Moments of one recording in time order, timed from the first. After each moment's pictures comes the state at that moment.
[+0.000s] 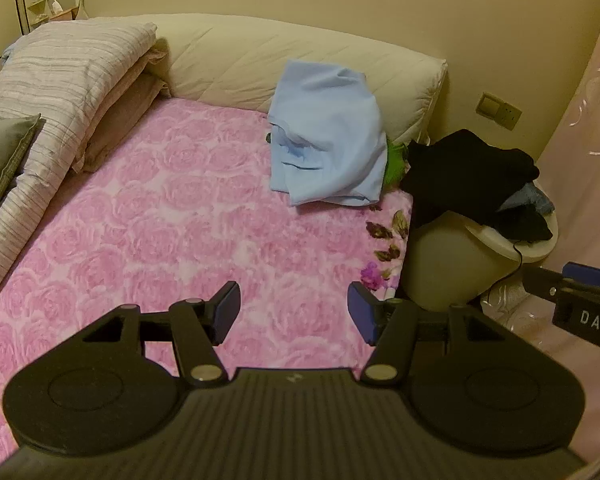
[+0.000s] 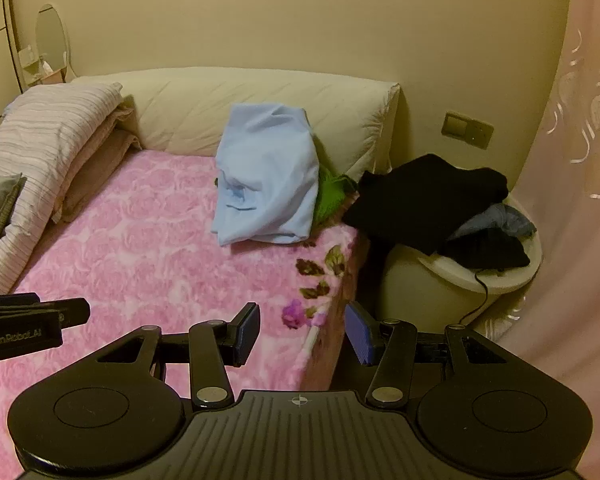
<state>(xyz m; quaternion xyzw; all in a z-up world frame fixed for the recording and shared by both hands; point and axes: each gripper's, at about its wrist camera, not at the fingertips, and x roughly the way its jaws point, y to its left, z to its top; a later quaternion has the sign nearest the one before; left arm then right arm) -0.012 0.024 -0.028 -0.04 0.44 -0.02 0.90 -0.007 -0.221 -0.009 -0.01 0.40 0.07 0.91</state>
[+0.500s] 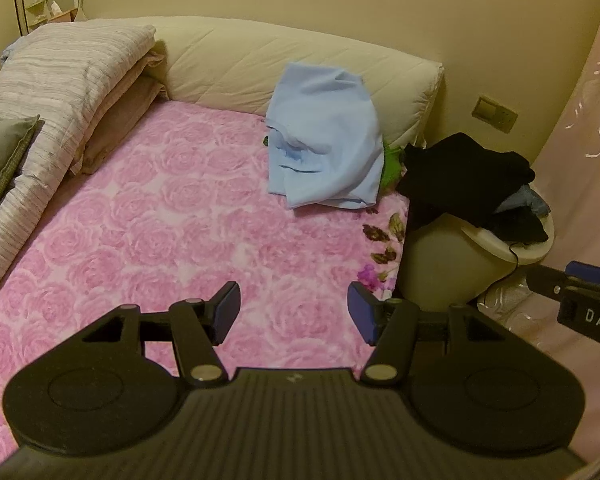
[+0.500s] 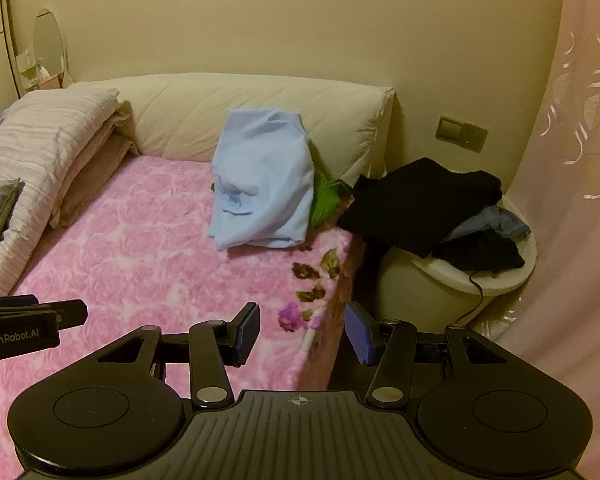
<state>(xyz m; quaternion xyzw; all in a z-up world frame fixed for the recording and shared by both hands) -0.017 0.029 -0.026 -0.04 0.43 -0.02 0.90 -0.015 -0.214 -0.002 -0.01 0.39 0.06 0.92</state>
